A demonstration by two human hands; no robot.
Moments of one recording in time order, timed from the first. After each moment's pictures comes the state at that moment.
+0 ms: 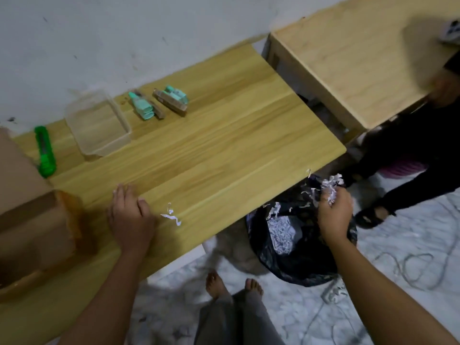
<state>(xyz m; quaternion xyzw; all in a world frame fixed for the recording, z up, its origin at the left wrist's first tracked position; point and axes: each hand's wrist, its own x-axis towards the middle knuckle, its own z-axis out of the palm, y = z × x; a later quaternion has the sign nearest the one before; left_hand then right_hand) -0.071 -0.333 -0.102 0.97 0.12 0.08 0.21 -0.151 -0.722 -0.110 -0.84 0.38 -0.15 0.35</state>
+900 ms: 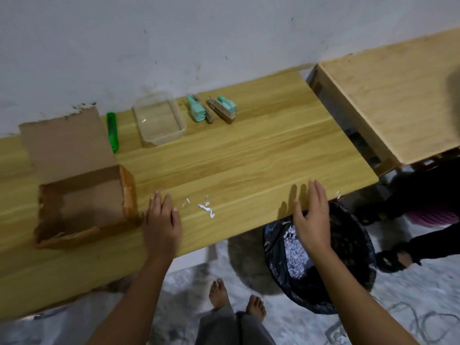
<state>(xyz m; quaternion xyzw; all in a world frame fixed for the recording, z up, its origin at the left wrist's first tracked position) -0.127 -0.310 -0.105 0.97 0.11 0.04 0.19 -0.132 -0.622 -0.056 -0.92 0.17 -0.03 0.36</state>
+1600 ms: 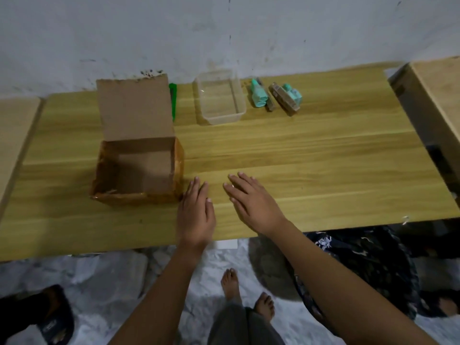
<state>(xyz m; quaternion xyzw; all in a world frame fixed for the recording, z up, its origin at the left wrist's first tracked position) -0.148 -0.303 -0.098 0.95 0.15 0.04 0.26 -0.080 -0.460 -0.091 -0.90 -0.35 0.09 0.23</state>
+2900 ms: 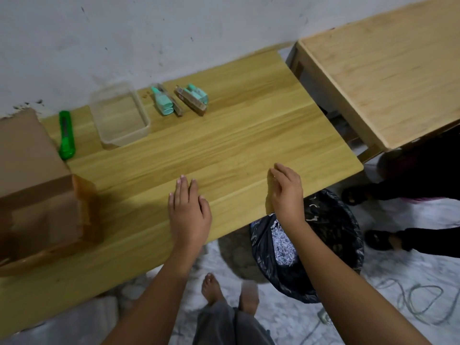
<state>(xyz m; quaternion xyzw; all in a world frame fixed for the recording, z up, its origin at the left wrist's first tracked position) -0.093 -0.427 -0.104 0.98 0.05 0.04 0.21 -0.078 -0.636 -0.093 -0.91 0.11 -0.08 0.39</state>
